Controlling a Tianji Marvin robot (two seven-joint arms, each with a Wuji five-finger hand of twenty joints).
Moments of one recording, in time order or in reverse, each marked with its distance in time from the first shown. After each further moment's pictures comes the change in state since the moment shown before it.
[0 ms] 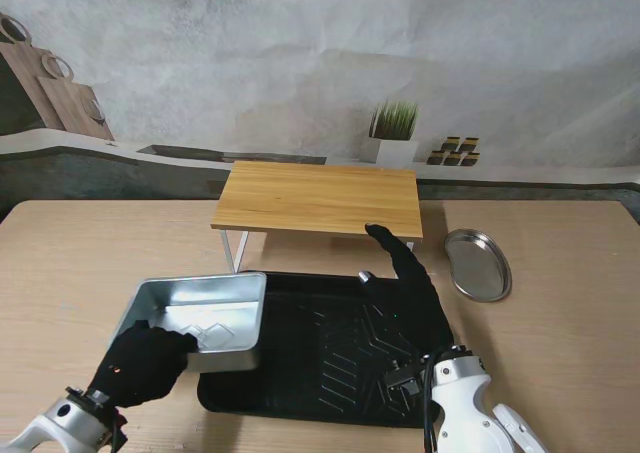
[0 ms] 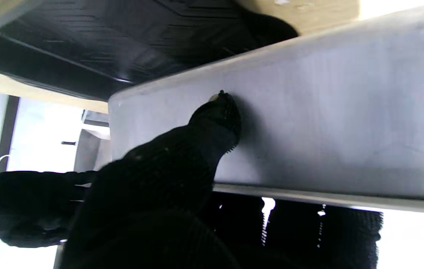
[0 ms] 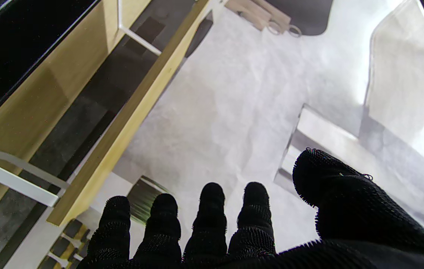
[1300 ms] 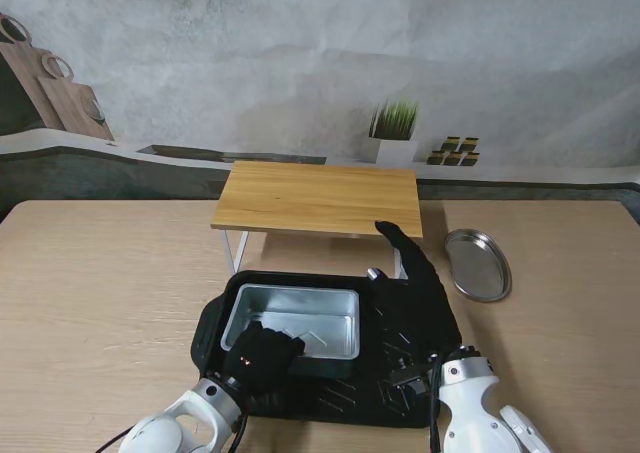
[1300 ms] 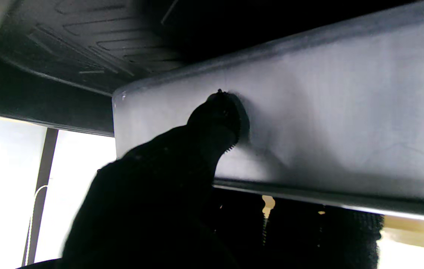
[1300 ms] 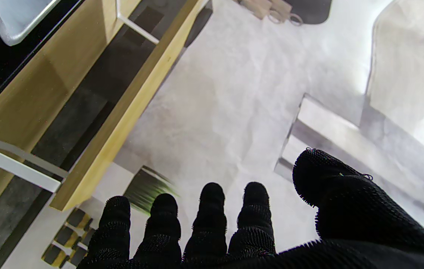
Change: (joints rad) left arm -0.463 0.035 0.649 0.262 0.065 0.339 0.001; right arm -0.019 -0.004 0.026 -0.018 0.012 -0.004 -0.008; left_hand -0.003 0.000 -0.002 -0.020 0.000 0.007 0.000 0.025 0.000 0.006 0.009 0.000 0.014 0.000 0.010 0.013 0.018 0.002 0.020 0.019; right_hand 0.000 0.000 0.000 0.000 0.000 0.000 0.000 0.000 0.000 0.000 0.000 0.000 0.000 0.000 0.000 0.000 0.000 0.000 0.000 0.000
